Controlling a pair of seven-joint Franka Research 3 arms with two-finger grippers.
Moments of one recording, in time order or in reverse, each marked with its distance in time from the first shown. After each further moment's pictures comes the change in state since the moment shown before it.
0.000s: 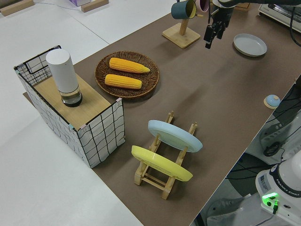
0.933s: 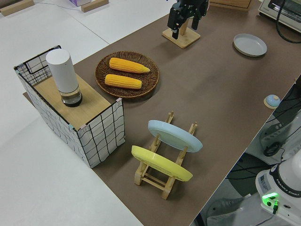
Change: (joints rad) left arm 0.162 -0.011 0.157 0.230 0.021 -0.198 0.483; right arm 0.000 0.000 0.000 0.000 0.000 0.000 0.000
